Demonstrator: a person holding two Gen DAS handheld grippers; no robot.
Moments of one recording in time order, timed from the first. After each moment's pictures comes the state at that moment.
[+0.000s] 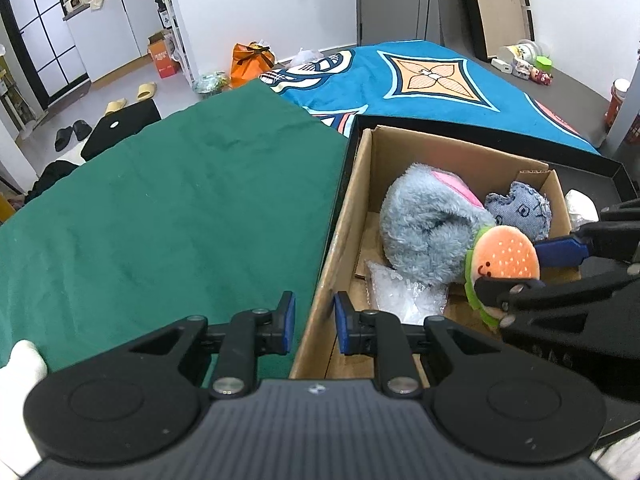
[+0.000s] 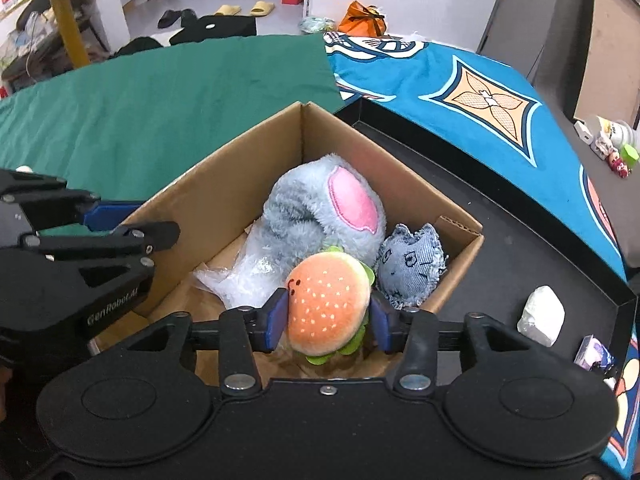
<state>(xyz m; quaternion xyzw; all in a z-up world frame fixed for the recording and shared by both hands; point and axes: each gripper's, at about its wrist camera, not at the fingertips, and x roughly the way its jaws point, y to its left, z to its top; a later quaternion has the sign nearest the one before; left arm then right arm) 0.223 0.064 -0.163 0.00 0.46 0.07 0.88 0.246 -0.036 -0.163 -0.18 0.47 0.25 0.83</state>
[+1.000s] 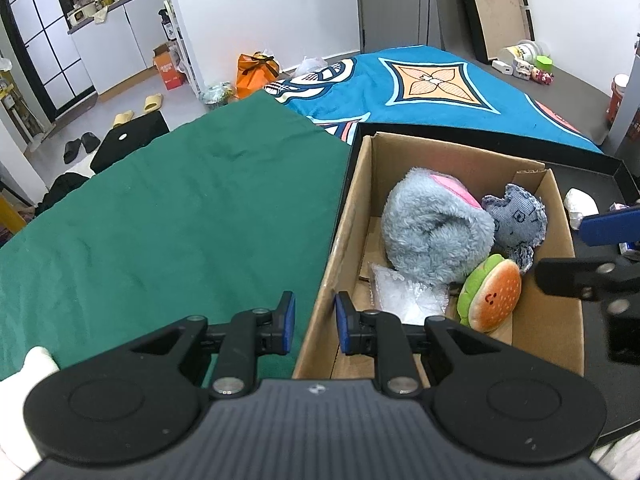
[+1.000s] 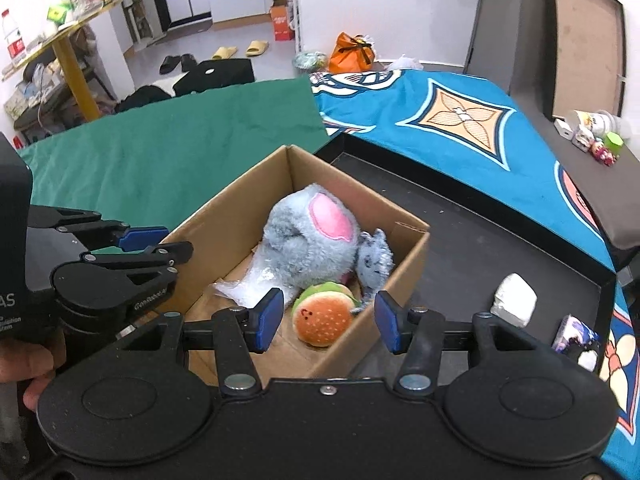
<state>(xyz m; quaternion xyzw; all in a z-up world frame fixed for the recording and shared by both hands) 0.215 0.056 -0.156 0.03 0.45 0.08 0.89 0.231 -0.082 -0.119 -0.11 0.44 0.26 0.85</state>
